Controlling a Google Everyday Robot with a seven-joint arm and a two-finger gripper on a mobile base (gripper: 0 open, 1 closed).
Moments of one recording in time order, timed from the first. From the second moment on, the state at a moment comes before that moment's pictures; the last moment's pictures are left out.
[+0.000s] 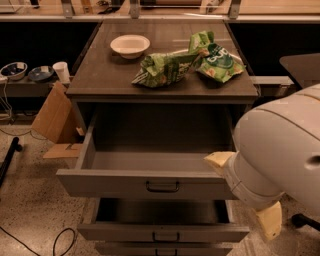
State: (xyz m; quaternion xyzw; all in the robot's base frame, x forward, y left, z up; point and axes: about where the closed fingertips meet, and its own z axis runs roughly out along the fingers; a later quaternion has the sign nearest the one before) arm 0.352 -0.163 0.796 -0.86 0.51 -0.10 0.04
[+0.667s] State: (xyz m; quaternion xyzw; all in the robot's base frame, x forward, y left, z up) arm 0.356 -0.158 0.754 -0.90 0.41 -0.17 0.01
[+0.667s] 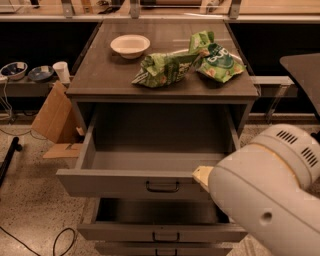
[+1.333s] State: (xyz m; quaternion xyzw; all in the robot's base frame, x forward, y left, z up) arm 0.373 -0.160 0.699 -0.93 0.30 -0.20 -0.03
